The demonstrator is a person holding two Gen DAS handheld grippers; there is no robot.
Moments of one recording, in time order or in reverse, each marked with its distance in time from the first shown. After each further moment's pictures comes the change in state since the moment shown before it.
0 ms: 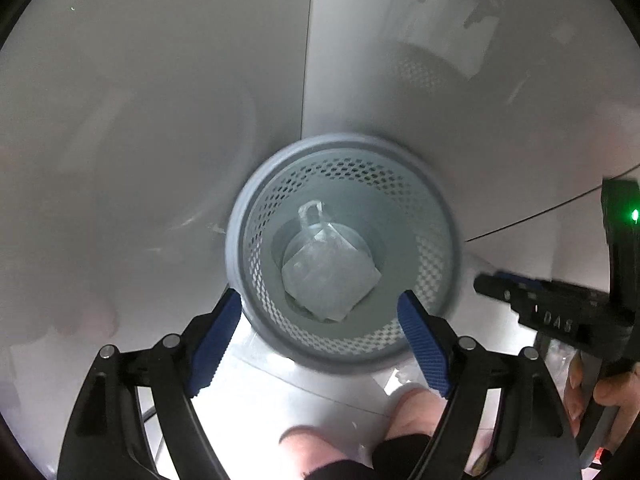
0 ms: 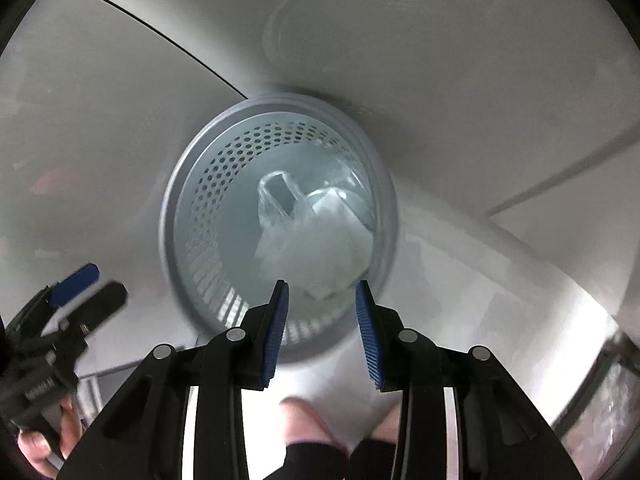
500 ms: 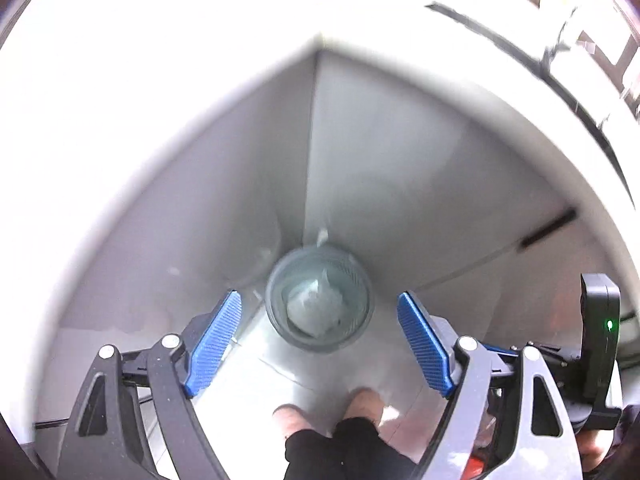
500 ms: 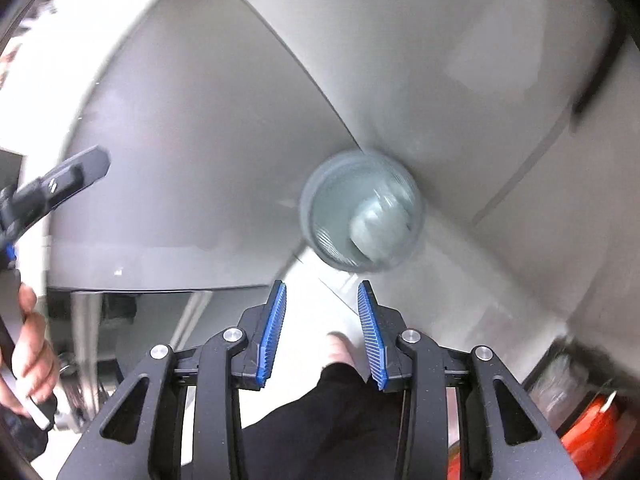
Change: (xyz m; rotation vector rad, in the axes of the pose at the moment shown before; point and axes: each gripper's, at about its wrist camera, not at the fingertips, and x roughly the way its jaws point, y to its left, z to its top) left arm -0.372 -0.046 0.072 -0.091 -0.194 0.041; right arm -0.328 0.120 -0.038 -0.247 -0.074 0.128
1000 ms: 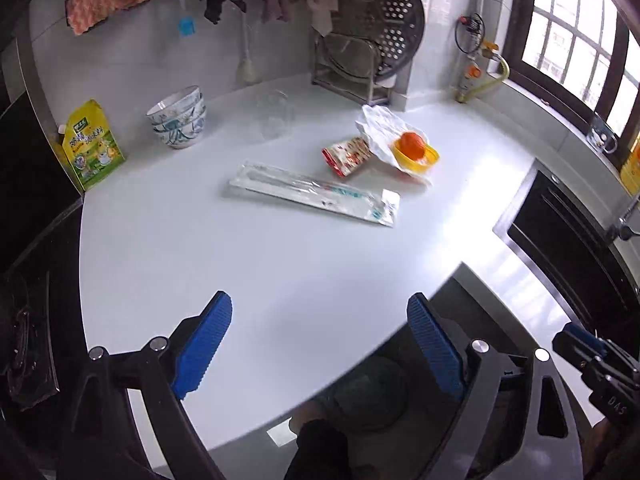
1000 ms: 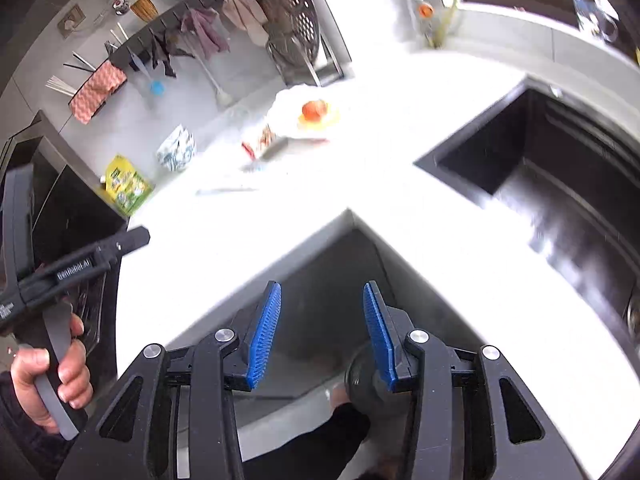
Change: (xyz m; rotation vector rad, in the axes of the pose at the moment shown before) left arm -0.122 0.111 0.144 -0.284 -0.231 0.253; right arm -0.167 0.120 0.166 -0.259 -0.346 0.021
